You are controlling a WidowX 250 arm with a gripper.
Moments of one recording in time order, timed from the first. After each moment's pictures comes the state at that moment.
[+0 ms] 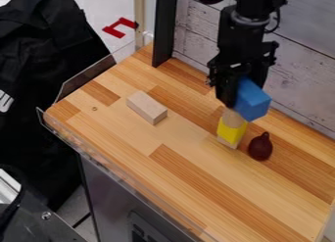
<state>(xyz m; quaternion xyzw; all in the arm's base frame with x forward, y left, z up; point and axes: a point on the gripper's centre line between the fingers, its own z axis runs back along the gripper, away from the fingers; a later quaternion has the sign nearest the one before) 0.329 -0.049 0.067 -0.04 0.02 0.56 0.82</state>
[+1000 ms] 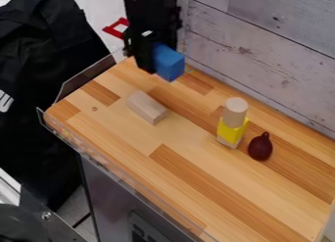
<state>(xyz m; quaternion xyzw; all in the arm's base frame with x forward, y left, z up) 0.316 0.078 0.054 -0.05 0.01 0.66 0.75</state>
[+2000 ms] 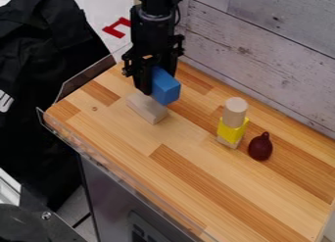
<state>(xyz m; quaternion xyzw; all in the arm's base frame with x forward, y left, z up) 0.307 0.064 0.031 0.00 0.03 0.63 0.78</state>
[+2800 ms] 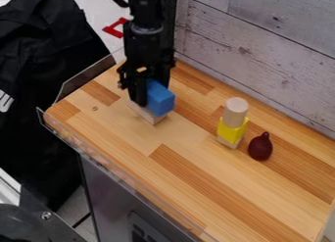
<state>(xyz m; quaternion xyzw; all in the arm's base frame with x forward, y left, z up) 0.296 0.077 0.004 0.00 0.07 0.65 0.76</state>
